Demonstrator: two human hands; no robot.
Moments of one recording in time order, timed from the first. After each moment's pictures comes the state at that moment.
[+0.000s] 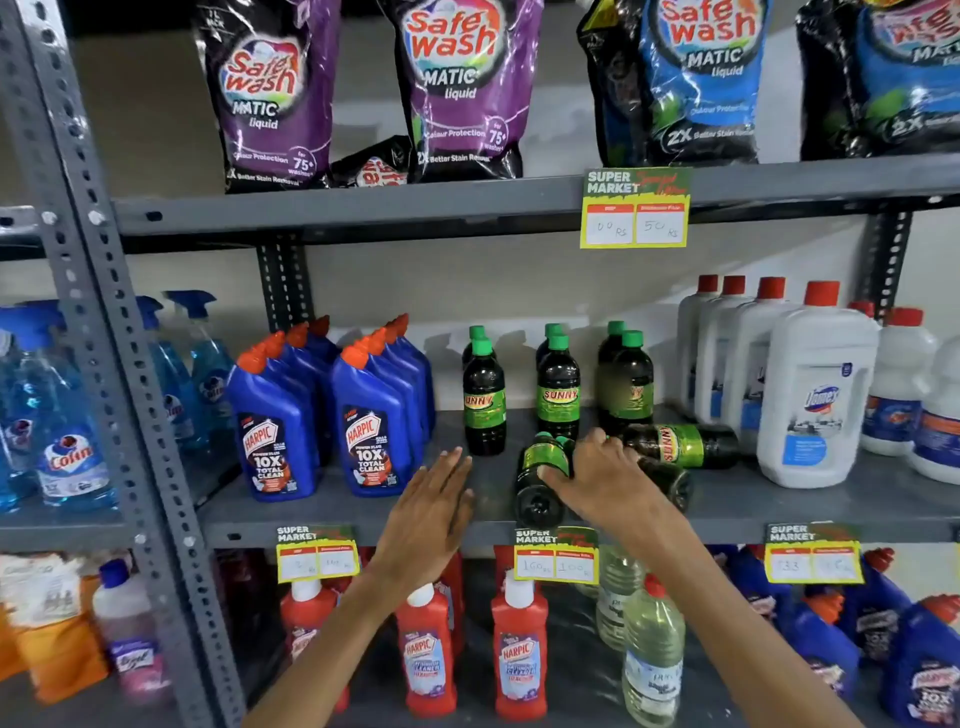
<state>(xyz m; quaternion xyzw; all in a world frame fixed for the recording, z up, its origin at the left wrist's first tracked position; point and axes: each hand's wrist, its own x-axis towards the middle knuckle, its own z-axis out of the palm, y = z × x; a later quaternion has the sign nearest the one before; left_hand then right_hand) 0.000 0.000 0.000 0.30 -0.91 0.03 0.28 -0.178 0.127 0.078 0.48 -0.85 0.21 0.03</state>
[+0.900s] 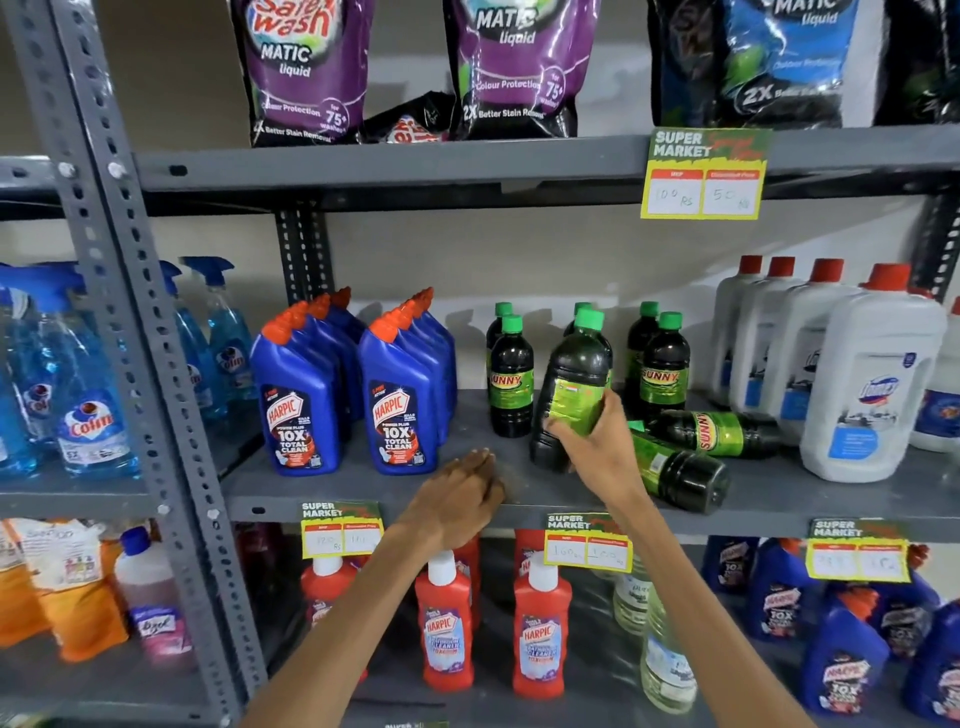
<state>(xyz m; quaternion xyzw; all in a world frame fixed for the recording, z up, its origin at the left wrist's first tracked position) -0.005 -0.023 0.008 0.32 -0.94 -0.02 0.13 -0.165 0.080 0.057 0.44 -0.63 0.63 -0.09</state>
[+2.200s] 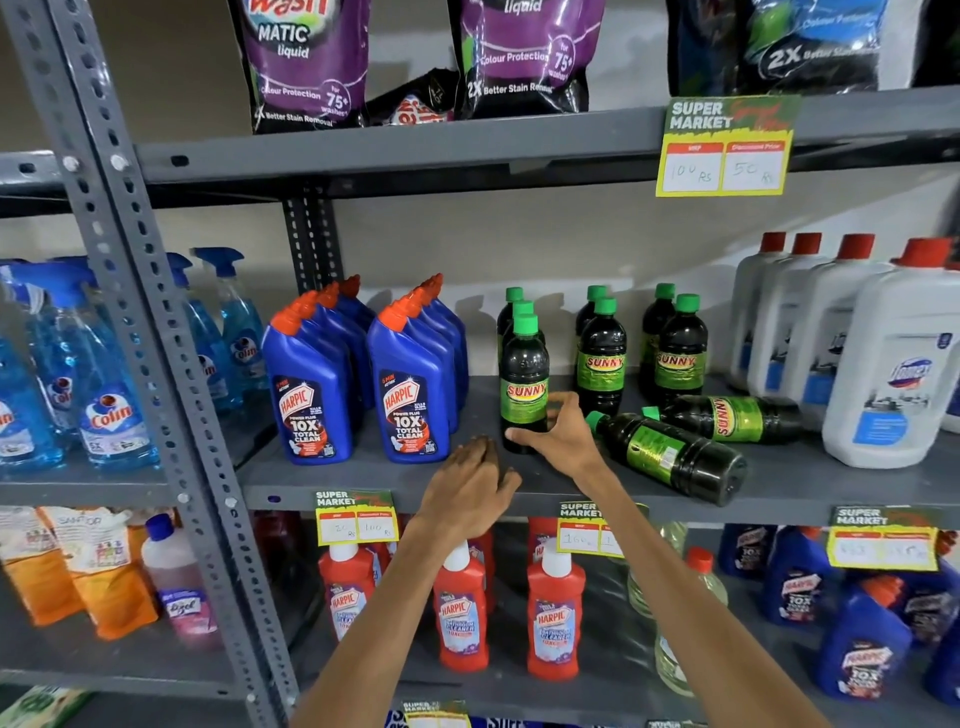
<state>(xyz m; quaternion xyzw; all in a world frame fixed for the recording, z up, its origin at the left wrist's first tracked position) -0.012 -0.021 0.002 0.39 -0.91 -0.02 0.15 -0.178 -0.002 0.018 0.47 -0.67 0.56 -0.16</state>
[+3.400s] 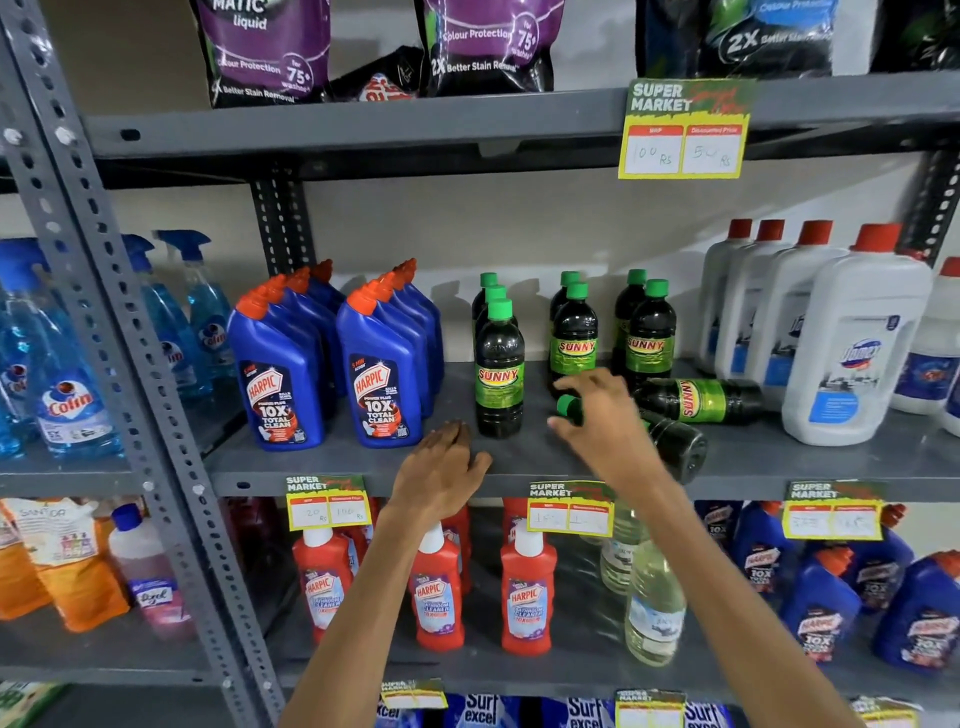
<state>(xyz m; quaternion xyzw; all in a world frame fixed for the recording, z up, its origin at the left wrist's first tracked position) -0.014 -0.016 0.004 0.41 -0.90 -0.03 0.15 -0.189 0.101 0.053 0.55 -0.75 0.35 0.11</state>
